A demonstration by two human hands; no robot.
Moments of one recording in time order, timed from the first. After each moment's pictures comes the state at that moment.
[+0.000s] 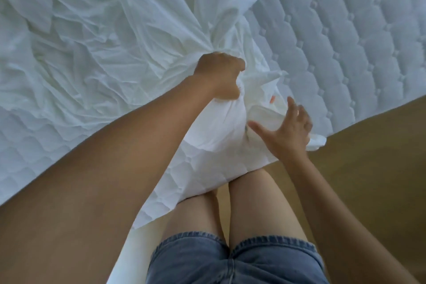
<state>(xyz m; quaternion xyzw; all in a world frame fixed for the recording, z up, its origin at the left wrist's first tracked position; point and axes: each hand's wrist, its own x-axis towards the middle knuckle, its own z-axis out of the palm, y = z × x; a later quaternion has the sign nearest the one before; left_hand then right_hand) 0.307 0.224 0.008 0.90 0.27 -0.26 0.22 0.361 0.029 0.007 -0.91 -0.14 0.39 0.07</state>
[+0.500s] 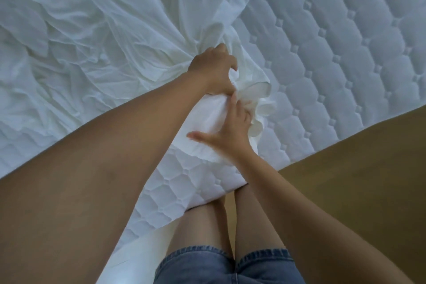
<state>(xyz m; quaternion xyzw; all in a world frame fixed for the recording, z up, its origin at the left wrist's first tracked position) 0.345 0.242 -0.025 0.88 0.28 -0.28 0.25 0.327 0.093 -0.012 -0.80 -0.19 0.52 0.23</state>
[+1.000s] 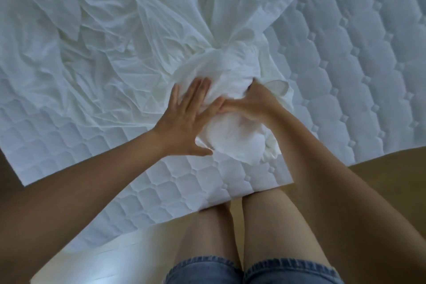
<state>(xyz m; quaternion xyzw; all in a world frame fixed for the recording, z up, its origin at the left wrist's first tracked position) 0.193 0.211 -0.016 0.98 0.17 -0.13 0.07 0.390 0.154 -0.023 -0.75 -0.21 0.60 0.17</state>
